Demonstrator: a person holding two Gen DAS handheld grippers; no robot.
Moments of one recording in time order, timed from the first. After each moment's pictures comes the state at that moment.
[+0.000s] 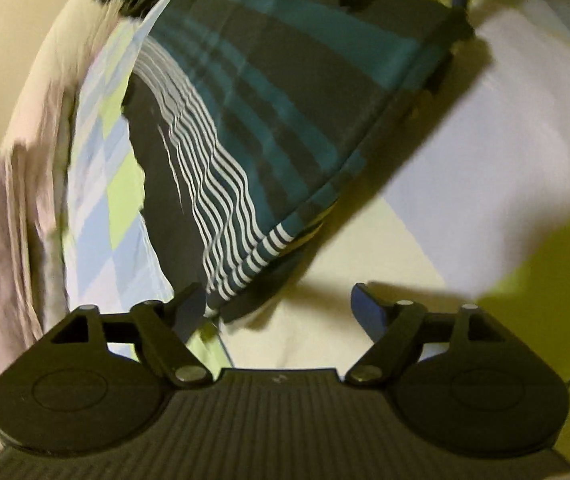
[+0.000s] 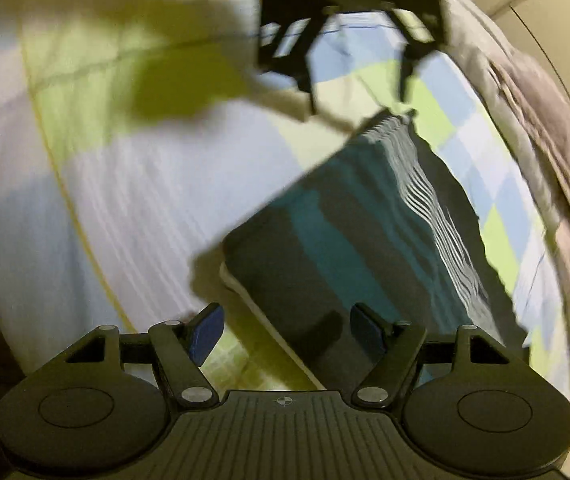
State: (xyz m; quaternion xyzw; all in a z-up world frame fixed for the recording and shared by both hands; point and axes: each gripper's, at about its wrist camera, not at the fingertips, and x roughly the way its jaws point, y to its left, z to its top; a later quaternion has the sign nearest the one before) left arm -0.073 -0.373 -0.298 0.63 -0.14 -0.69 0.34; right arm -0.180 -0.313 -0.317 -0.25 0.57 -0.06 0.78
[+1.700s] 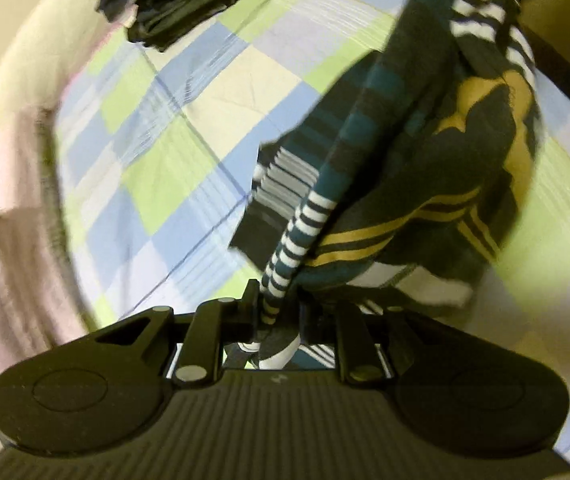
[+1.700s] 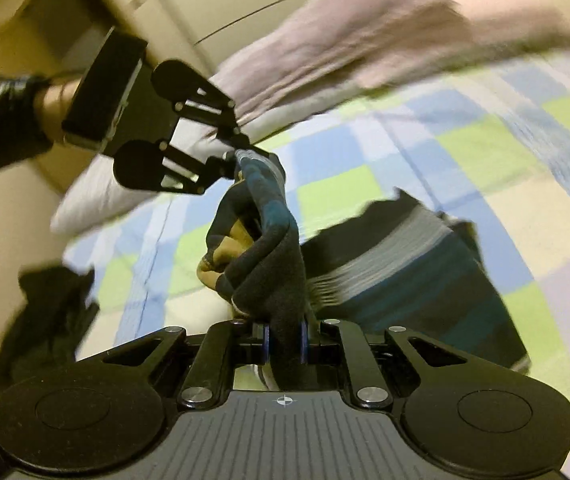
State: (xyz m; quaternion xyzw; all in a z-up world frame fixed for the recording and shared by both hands) left arm -0.173 -0.710 -0.143 0.65 -0.04 -0.72 0.23; right arm -0.364 -0.579 -0.154 0.39 0.28 -0.24 0.85
